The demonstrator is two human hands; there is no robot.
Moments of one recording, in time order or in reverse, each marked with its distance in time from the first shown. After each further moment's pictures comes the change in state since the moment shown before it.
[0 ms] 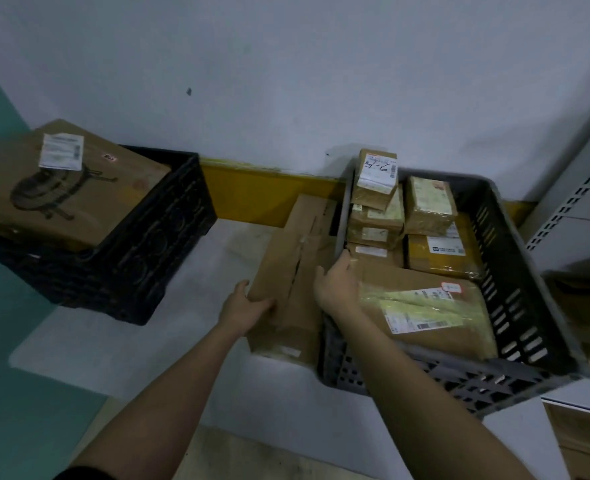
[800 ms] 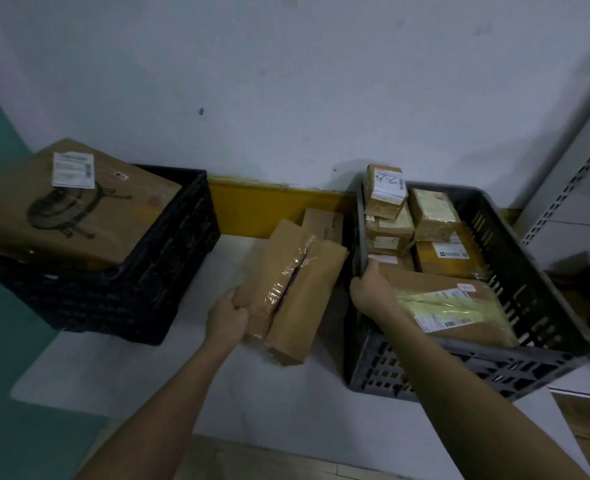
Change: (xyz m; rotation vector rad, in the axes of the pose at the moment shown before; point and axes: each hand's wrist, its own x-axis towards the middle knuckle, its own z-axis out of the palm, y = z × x) left_hand 0.001 -0.041 -0.079 -0.149 0.079 0.210; right_hand -0.019 -0.017 -0.005 -0.088 0.102 0.074
